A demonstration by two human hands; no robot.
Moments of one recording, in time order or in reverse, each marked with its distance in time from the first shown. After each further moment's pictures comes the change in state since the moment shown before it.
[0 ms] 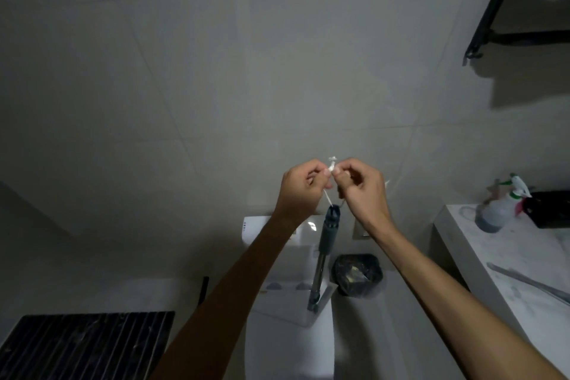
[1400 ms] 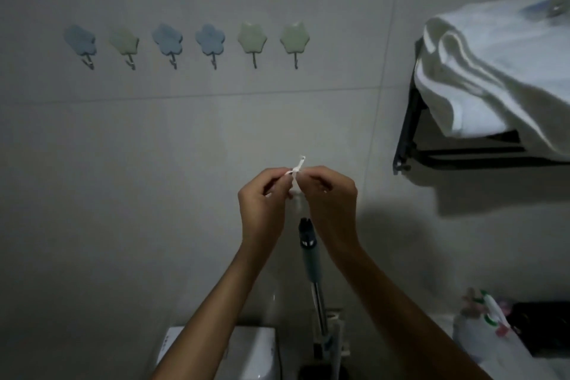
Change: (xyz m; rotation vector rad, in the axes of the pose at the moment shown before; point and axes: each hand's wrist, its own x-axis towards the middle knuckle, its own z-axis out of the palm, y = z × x) left_hand 0.251 0.081 0.155 -0.172 0.396 0.123; right_hand 0.265 0.026 -0.137 0.115 0.254 -0.368
